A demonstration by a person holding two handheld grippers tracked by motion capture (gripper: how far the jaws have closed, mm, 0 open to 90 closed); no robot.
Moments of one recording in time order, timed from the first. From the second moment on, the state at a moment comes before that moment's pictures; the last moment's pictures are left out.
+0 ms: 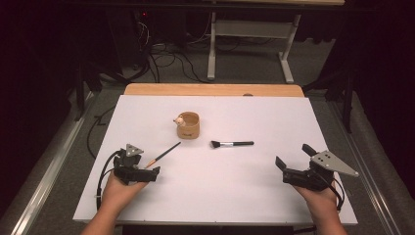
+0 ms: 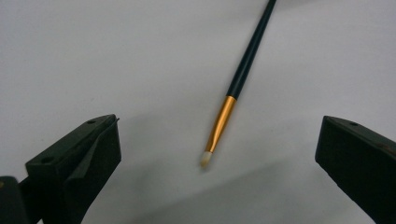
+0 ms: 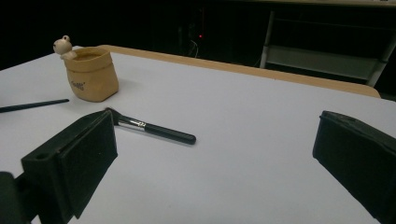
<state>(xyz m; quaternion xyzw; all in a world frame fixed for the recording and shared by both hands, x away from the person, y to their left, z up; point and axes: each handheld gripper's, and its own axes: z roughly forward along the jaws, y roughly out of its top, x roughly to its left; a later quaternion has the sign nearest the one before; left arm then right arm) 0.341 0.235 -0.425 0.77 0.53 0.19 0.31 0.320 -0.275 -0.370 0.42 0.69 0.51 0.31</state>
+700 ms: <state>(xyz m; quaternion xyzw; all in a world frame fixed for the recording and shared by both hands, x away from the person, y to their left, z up) 0.346 0.233 -0.423 0.78 0.54 0.17 0.27 0.315 -0.275 -0.370 0.40 0.68 0.52 0.32</state>
